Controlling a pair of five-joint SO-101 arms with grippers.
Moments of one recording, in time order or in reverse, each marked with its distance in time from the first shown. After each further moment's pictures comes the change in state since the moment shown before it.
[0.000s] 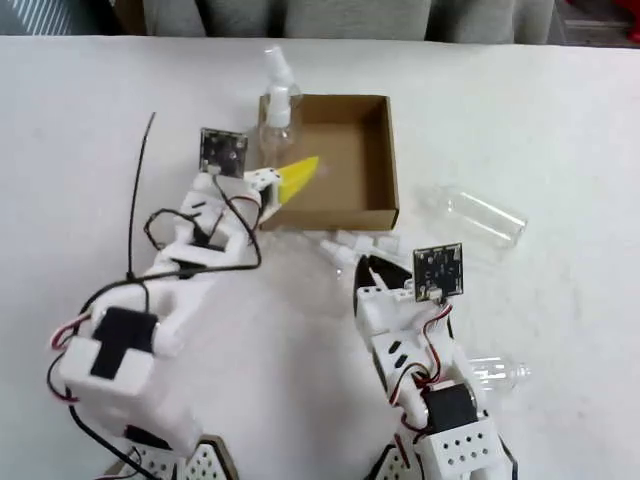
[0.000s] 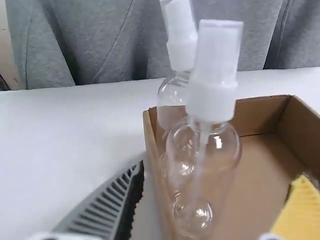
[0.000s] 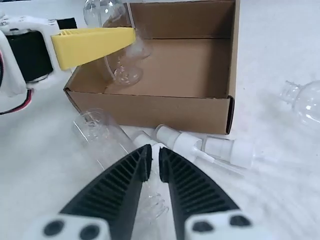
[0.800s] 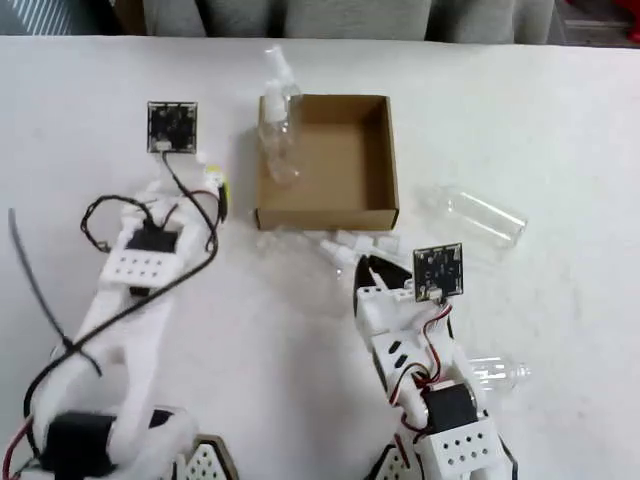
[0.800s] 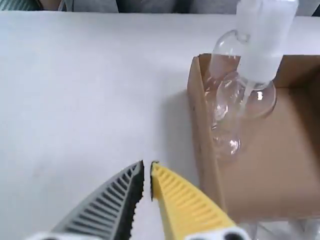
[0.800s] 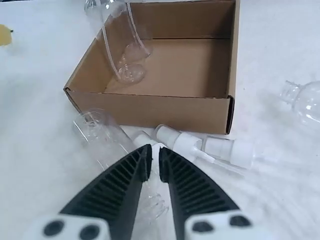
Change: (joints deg) left arm -5.9 -31.6 1.1 50.4 2.6; right arm 0.0 0.0 0.0 0.0 0.0
